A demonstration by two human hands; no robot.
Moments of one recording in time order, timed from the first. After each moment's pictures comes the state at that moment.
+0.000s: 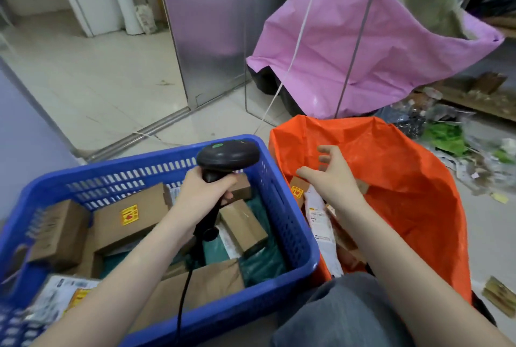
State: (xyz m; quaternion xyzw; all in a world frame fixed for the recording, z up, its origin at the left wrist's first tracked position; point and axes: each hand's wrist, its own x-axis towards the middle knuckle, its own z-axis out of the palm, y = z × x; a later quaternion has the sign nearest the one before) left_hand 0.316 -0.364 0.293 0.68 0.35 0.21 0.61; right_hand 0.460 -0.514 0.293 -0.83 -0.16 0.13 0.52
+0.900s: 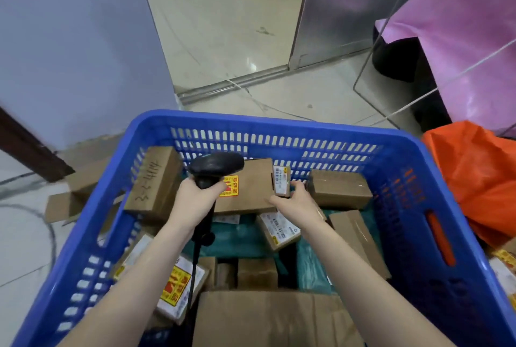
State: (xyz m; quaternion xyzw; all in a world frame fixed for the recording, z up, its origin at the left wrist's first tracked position) left_hand 0.193 -0.145 0.134 0.55 0.56 0.24 0.57; right_hand 0.352 -0.236 0.116 -0.80 -0.20 0.44 0.36
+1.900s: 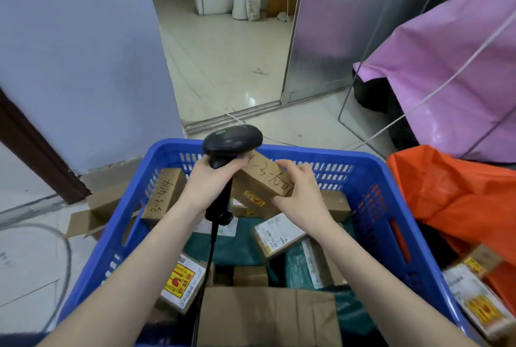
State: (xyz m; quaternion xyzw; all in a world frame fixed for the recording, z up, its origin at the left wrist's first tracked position) left_hand 0.199 -0.190 0.255 0.57 0.45 0.31 0.61; right_hand 0.339 -0.289 0.232 -0.78 -0.46 0.20 0.37
